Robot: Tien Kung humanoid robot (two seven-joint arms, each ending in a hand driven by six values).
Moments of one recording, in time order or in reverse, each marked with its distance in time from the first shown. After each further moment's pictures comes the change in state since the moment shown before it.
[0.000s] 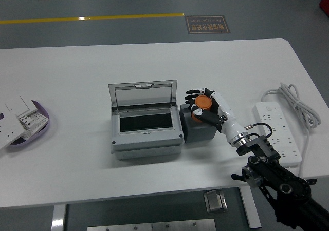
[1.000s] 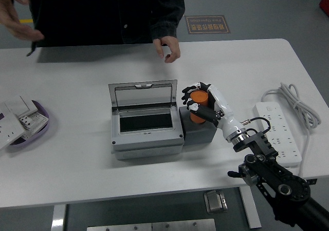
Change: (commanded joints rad) left arm 0.010 -0.009 -0.004 0.003 -0.009 0.004 -0.014; right arm -0.013 -0.011 -0.012 0.135 -0.090 -0.074 -0.003
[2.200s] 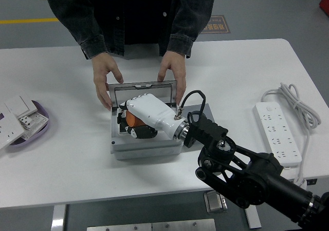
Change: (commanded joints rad) left arm 0.011 0.006 -0.022 -0.004 0.032 0.001 0.018; right arm 0.248 0.099 -0.290 0.087 -0.974 0.058 -0.386
